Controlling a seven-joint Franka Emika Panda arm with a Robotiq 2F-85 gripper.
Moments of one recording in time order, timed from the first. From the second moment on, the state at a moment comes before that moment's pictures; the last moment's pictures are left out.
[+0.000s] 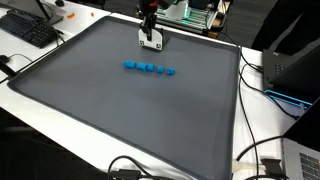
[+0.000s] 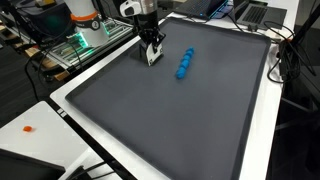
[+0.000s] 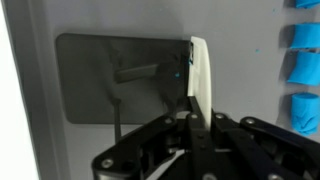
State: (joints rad) arm 0.01 -0.02 0.06 -2.72 0.08 2.80 1.46
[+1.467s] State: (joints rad) arm 0.01 -0.05 0.04 -2.65 -0.06 2.62 1.49
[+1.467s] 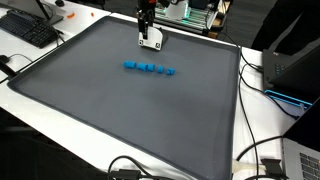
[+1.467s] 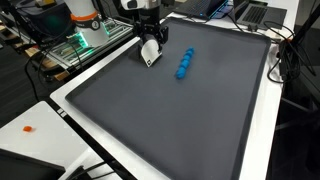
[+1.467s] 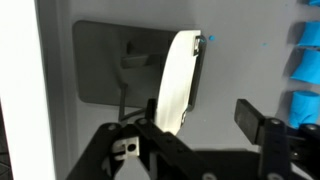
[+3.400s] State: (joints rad) arm 0.08 -0.15 0.11 -2.43 -0.04 2.44 0.36
